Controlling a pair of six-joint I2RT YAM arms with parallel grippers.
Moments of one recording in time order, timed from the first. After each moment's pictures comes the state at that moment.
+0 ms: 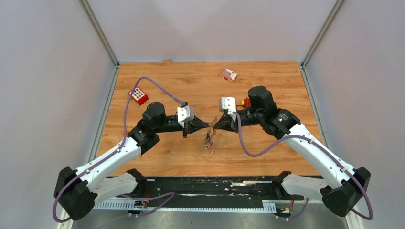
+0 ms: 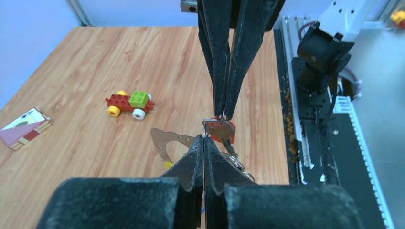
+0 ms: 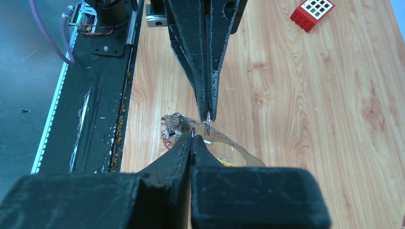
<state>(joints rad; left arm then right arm) -0.69 1.01 0.71 0.21 0.76 0.17 0.66 1.13 1.11 -0.50 -0.82 -0.55</state>
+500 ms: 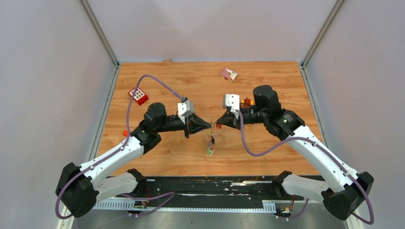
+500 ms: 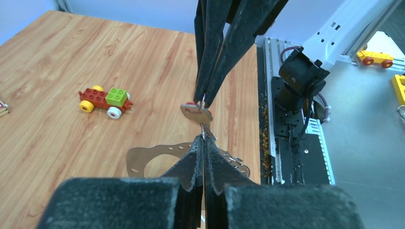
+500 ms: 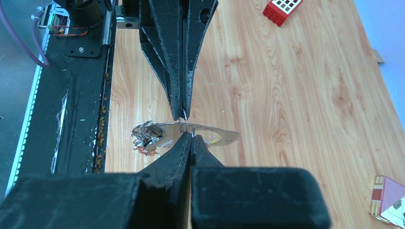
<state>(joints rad) -0.69 1.05 0.68 0.34 0.76 -0.07 0.64 1.10 1.11 -0.48 -0.74 -0.53</state>
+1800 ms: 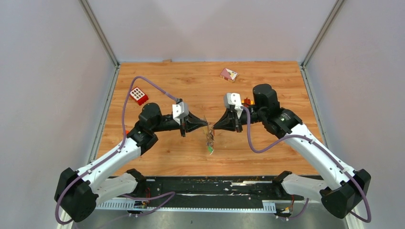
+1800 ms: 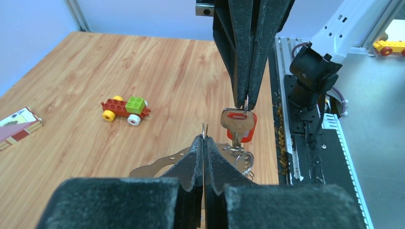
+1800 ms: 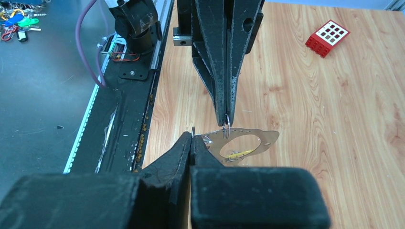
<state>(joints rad) -0.63 1.01 0.67 0.34 0.80 0.01 0.61 1.12 1.09 -0.41 -0.98 -0.44</state>
